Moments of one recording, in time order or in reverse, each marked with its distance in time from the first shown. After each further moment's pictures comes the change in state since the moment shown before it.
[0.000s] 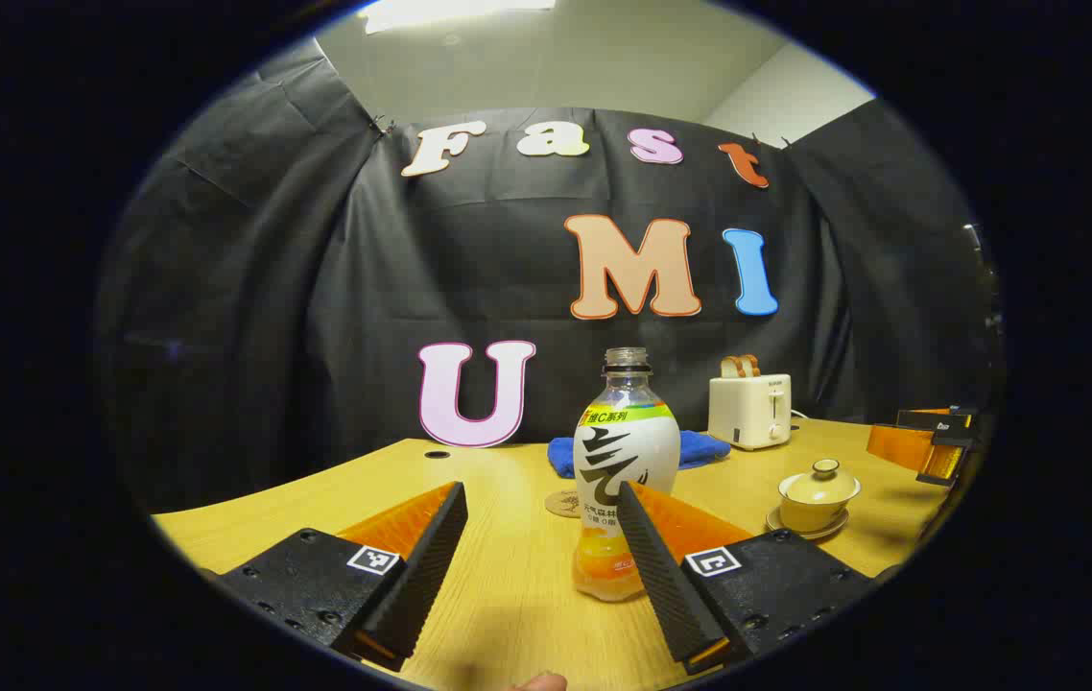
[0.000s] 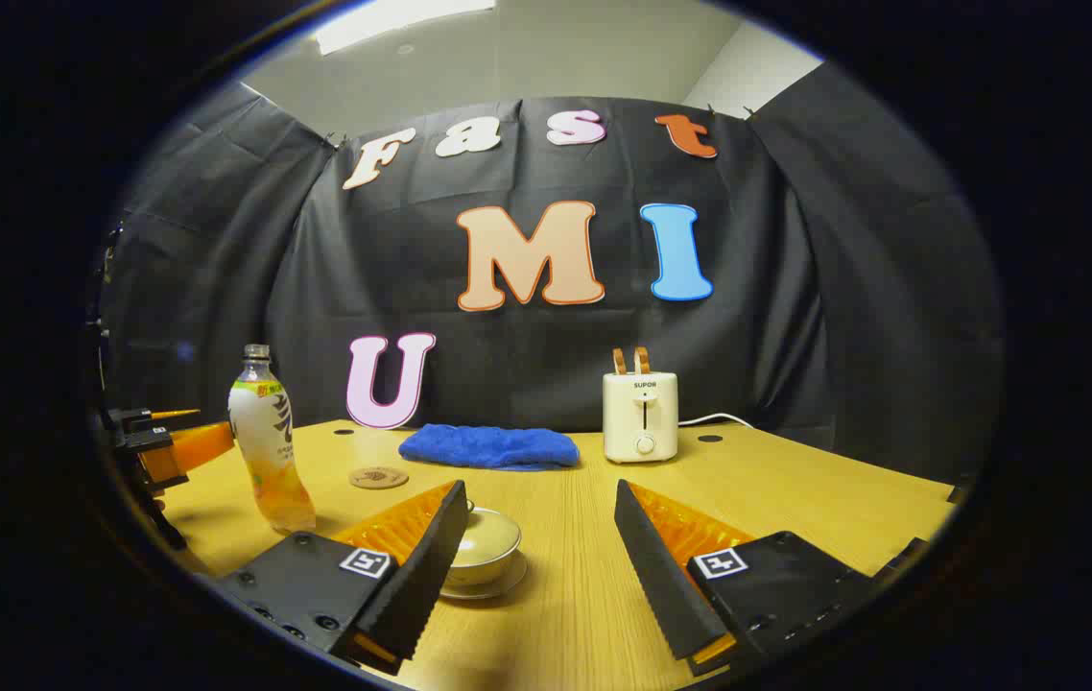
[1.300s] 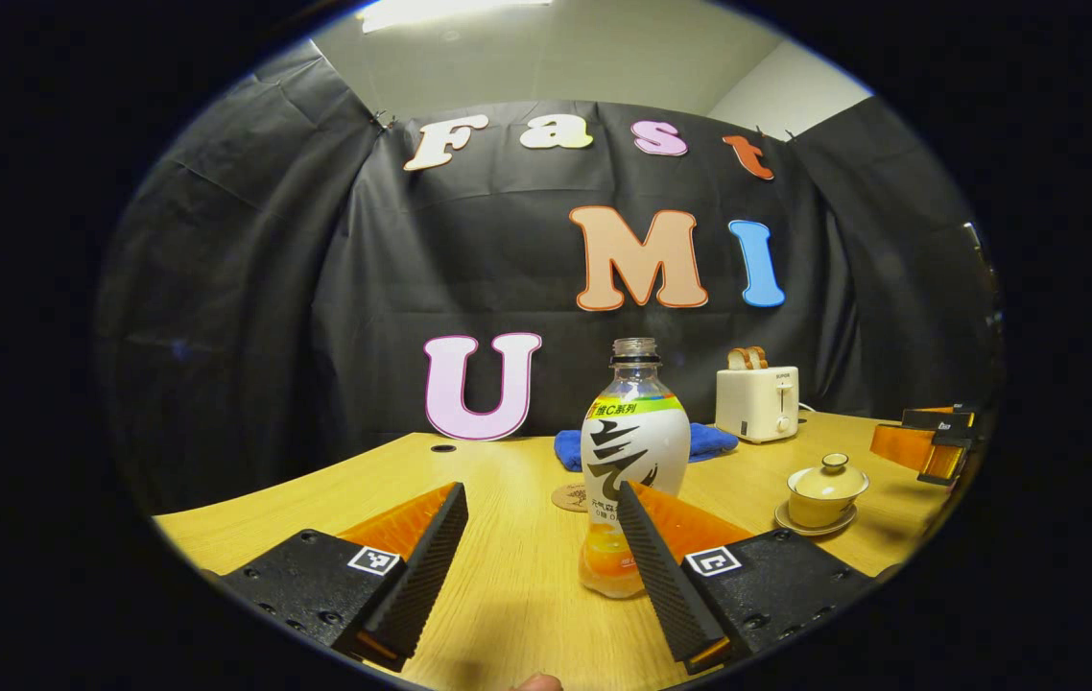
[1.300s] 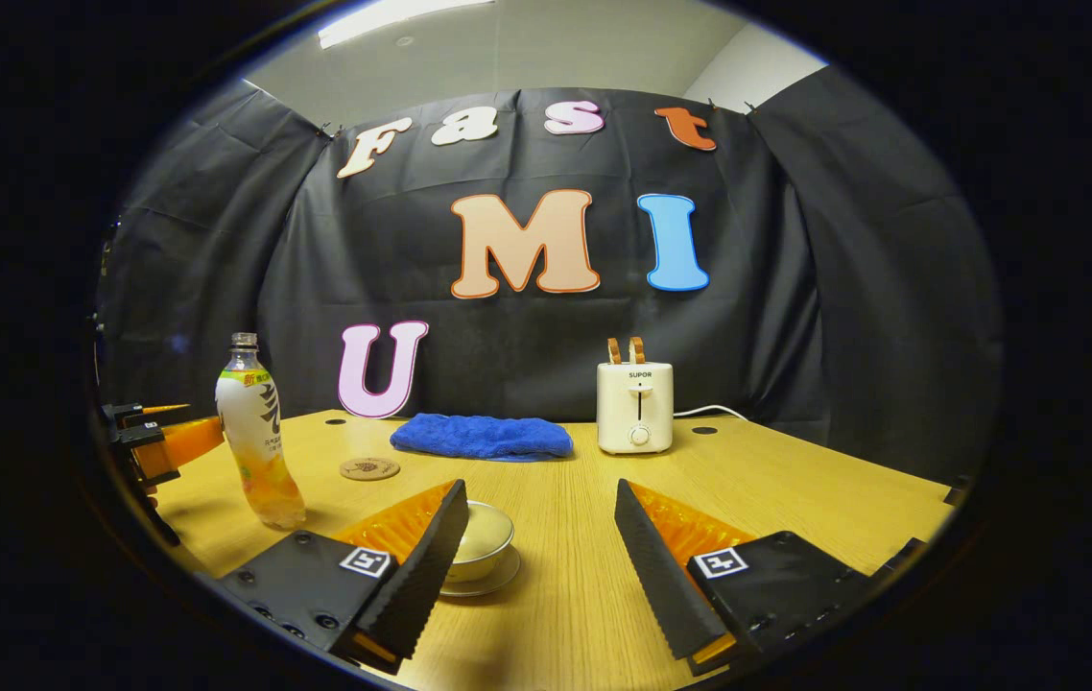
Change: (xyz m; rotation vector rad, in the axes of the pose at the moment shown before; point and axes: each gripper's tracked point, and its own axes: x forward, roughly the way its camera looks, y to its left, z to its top) left arm 0.003 0.004 -0.007 0.001 0.018 0.019; right arm 0.004 -0.005 -0.003 0.003 0.010 -0.023
